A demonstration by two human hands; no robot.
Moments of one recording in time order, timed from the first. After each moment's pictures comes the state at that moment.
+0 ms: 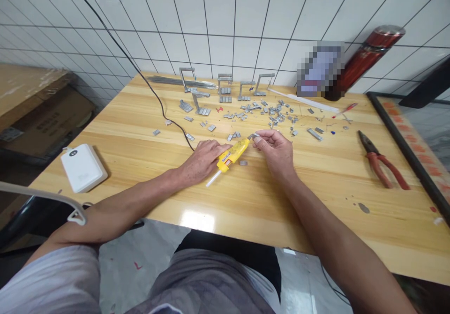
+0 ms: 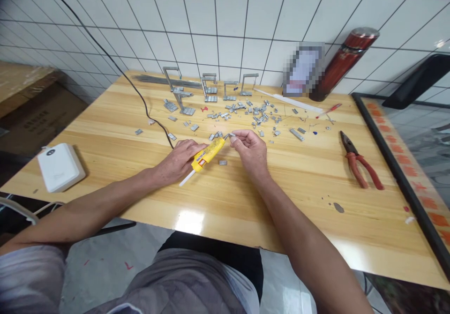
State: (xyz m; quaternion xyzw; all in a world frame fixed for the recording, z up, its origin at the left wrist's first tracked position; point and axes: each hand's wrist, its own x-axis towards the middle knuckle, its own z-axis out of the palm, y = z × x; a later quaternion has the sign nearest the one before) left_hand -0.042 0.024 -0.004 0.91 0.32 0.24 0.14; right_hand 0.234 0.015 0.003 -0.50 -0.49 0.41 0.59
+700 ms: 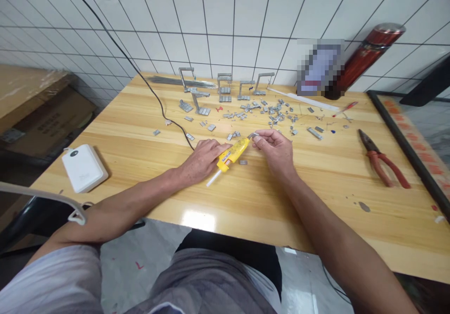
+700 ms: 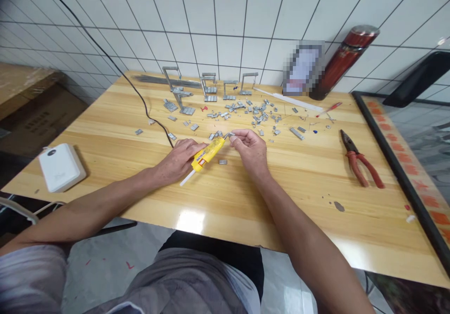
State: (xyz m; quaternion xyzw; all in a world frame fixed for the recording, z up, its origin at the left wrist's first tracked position) left_hand -0.043 0.024 -0.004 0.91 0.31 0.25 0.12; right_hand 0.233 0.015 0.003 -0.50 -0.47 0.42 0.59
